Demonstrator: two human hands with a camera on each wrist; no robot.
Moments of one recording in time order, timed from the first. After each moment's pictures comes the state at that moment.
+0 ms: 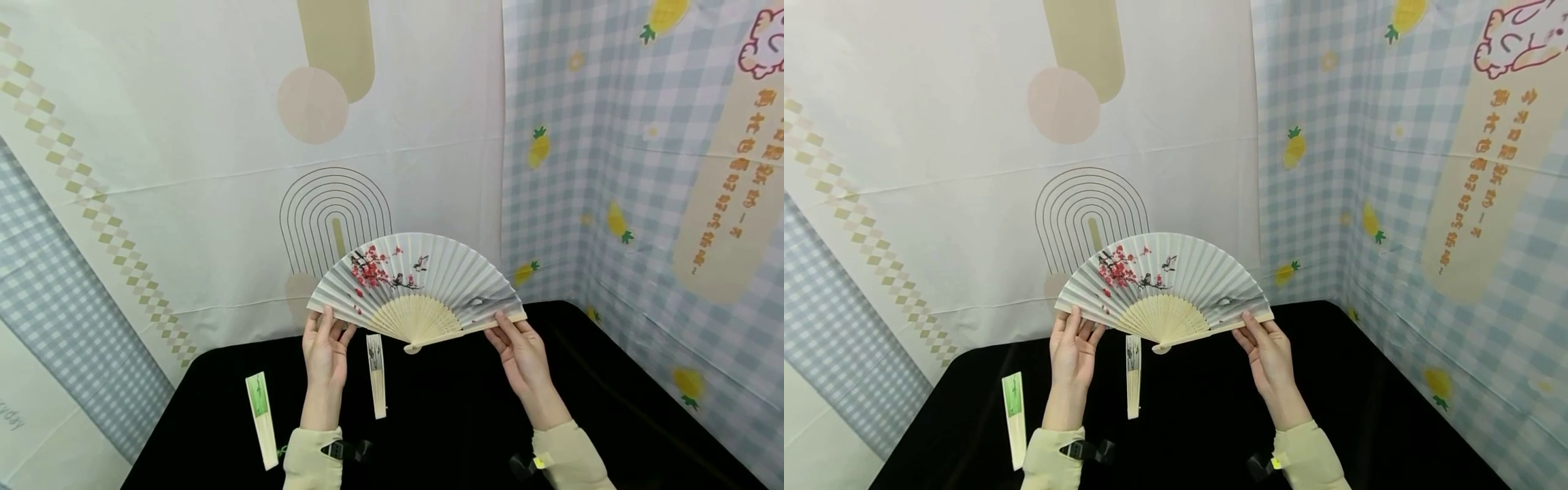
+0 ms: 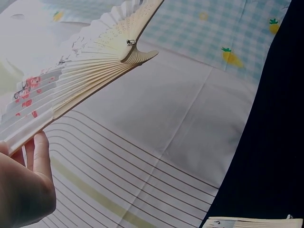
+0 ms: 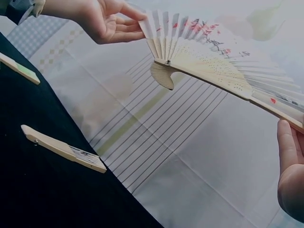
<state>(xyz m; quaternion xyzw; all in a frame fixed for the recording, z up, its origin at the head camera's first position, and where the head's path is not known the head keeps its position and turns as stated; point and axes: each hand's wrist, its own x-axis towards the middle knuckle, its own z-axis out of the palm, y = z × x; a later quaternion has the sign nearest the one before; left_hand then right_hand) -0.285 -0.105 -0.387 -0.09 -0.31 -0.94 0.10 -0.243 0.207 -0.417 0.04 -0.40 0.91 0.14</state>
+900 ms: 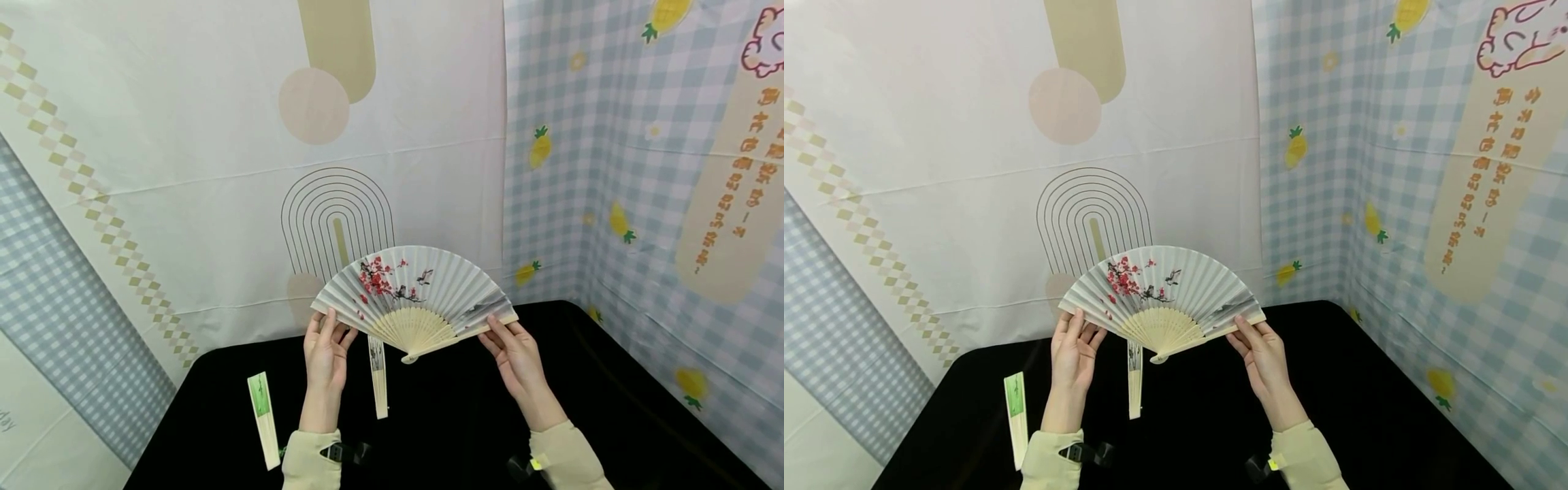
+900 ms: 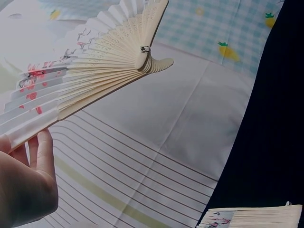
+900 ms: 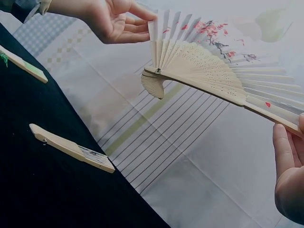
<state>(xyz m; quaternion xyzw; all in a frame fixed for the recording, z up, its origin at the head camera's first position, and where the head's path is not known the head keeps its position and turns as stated) -0.285 -0.108 -0.392 -0.09 -0.37 -0.92 0.11 -0.248 0.199 -0.420 0.01 -0.42 0.90 0.11</state>
